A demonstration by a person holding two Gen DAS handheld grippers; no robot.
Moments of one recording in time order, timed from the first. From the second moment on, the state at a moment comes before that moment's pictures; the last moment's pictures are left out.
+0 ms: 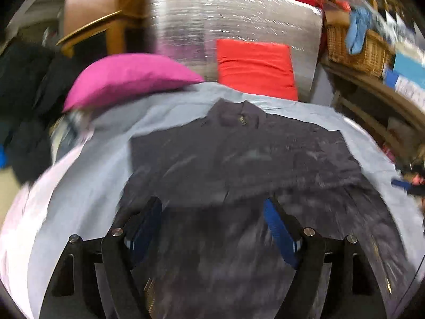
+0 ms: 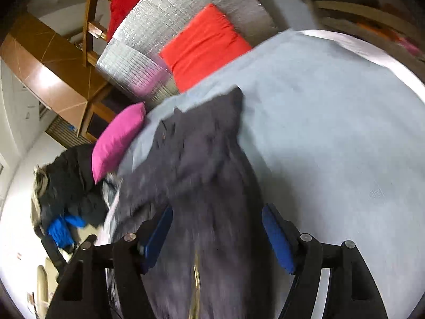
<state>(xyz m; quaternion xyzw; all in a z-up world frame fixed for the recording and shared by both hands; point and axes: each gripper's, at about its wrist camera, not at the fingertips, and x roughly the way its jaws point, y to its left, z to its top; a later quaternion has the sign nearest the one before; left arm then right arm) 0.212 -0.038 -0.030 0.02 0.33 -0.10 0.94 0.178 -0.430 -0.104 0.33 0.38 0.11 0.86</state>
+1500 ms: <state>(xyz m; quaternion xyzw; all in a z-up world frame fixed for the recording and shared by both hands) 0.315 0.035 -0.098 -0.06 0.48 0.01 0.87 0.300 -0.295 -0.141 0.14 0.47 0.09 0.86</state>
